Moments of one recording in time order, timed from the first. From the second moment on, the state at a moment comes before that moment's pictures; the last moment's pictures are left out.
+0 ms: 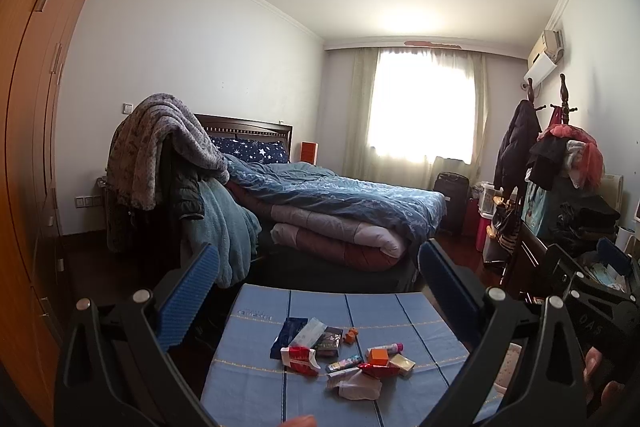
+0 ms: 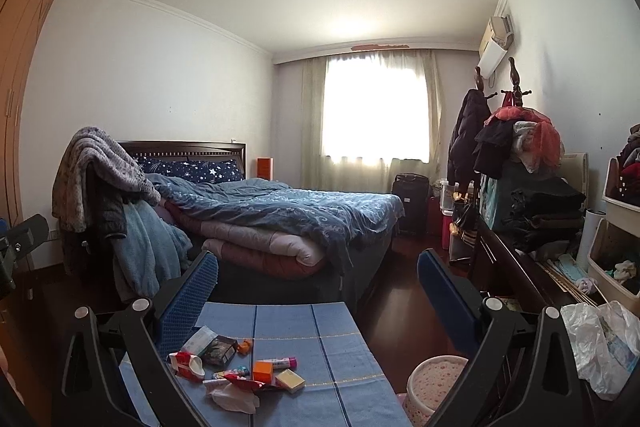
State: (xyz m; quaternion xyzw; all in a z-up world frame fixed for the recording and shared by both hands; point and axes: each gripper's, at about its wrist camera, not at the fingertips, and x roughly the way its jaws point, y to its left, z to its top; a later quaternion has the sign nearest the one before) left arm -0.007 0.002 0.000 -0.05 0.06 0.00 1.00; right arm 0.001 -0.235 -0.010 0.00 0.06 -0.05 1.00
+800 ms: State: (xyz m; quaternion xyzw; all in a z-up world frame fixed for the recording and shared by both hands) left arm -0.005 0.004 0.001 -0.05 0.07 0.00 1.00; right arm 0.000 -0.234 -0.010 0.00 0.06 -0.05 1.00
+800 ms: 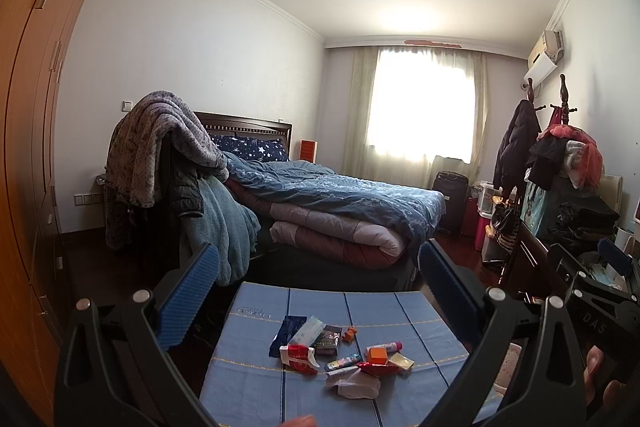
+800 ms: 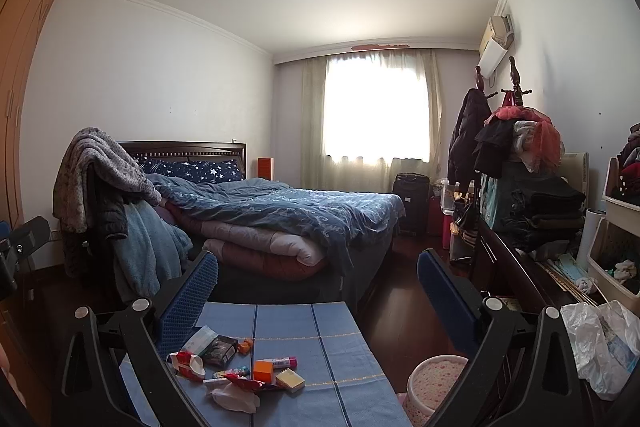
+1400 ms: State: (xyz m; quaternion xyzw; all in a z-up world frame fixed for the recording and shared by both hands) left arm -0.005 0.006 -0.005 -0.05 0.07 0.00 1.00; right arm -0.001 -0.230 -0.011 0.00 0.06 -0.05 1.00
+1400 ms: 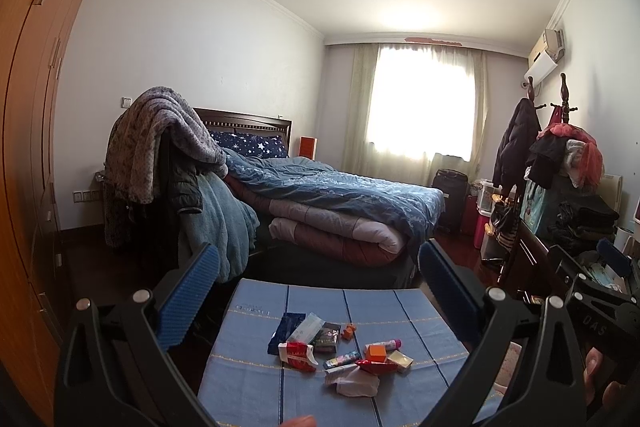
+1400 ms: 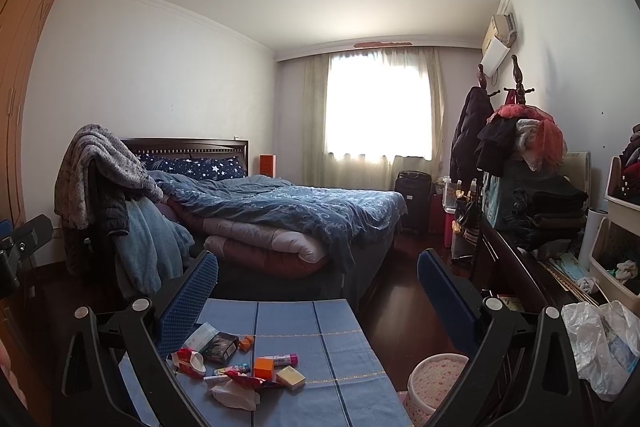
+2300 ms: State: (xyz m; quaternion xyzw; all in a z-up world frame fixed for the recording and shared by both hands) left arm 0.011 -0.015 -0.021 -0.05 0.09 0.00 0.99; right arm 0.020 -0.234 -0.026 0.00 0.08 -0.04 1.00
